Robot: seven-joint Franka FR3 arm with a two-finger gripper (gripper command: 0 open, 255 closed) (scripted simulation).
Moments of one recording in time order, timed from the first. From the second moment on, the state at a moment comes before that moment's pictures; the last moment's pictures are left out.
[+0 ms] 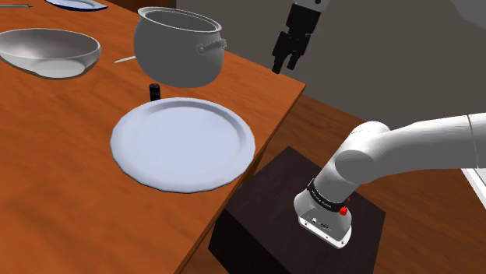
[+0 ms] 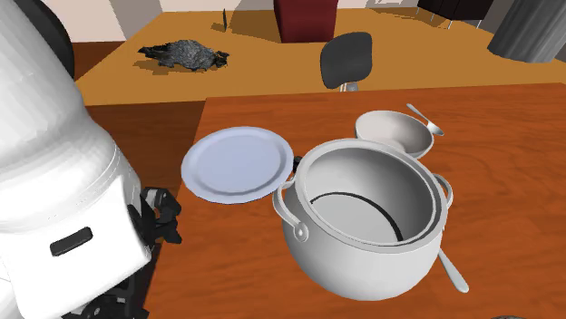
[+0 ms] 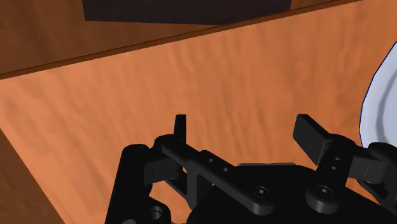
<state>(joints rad) -0.02 -0.78 0.04 -2.36 0.07 1.57 -0.01</state>
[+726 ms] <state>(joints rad) 0.02 -0.58 0.24 -2.25 0.15 1.69 0.19</state>
